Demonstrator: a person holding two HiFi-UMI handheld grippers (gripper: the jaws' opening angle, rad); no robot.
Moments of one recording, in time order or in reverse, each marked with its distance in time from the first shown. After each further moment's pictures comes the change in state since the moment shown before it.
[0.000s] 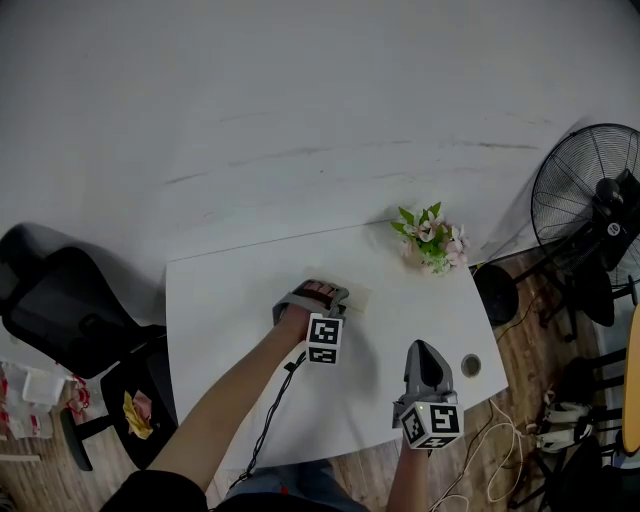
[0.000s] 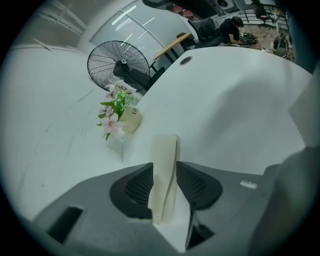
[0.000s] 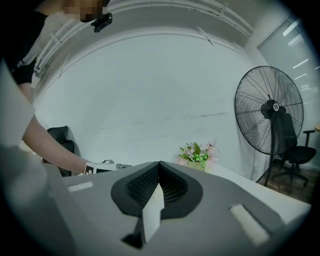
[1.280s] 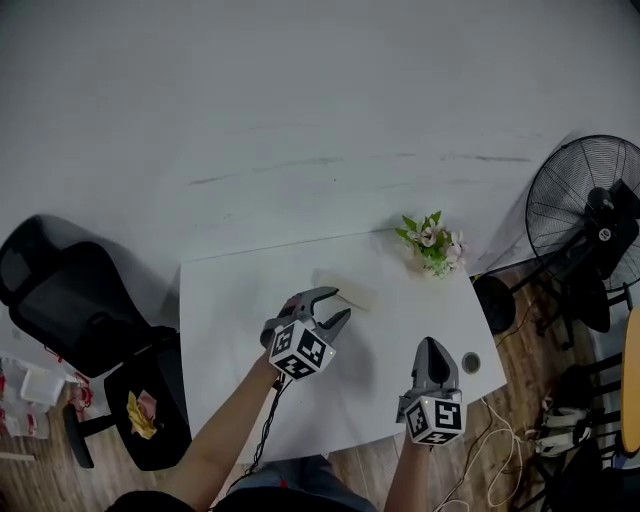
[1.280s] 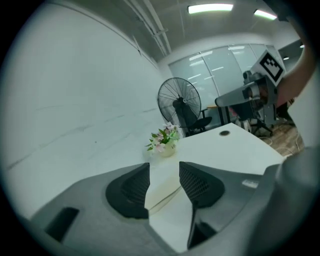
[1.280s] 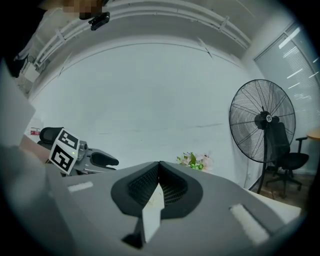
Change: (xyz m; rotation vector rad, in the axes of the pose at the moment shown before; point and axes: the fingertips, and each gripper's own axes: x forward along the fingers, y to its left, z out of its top) left arm -0.156 0.048 0.010 -0.712 -0.394 0.202; right arm -0.027 0.014 0.028 -0.029 -0.080 -0.068
